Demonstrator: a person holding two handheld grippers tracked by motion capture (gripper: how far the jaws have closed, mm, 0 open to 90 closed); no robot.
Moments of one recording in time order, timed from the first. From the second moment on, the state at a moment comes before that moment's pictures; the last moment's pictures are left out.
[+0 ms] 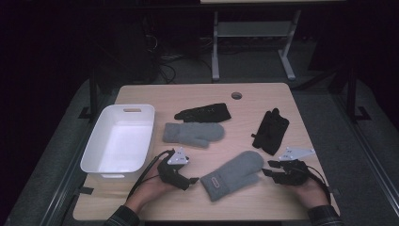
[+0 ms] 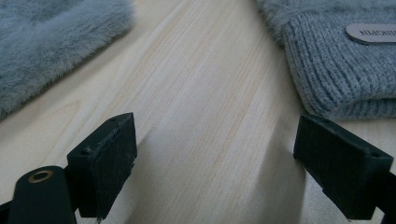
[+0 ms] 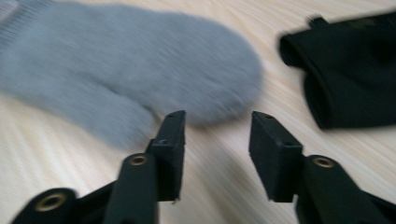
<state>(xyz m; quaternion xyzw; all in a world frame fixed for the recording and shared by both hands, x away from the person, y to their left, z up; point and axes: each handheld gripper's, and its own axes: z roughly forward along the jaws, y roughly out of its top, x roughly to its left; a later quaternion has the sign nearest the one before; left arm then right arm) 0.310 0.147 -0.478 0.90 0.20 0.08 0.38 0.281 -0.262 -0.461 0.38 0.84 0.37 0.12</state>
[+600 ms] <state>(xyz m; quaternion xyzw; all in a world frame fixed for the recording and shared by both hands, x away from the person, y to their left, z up) 0.322 0.142 -0.452 0.90 0.23 0.11 0.35 0.283 -0.283 -0.482 0.39 0.83 0.37 0.15</state>
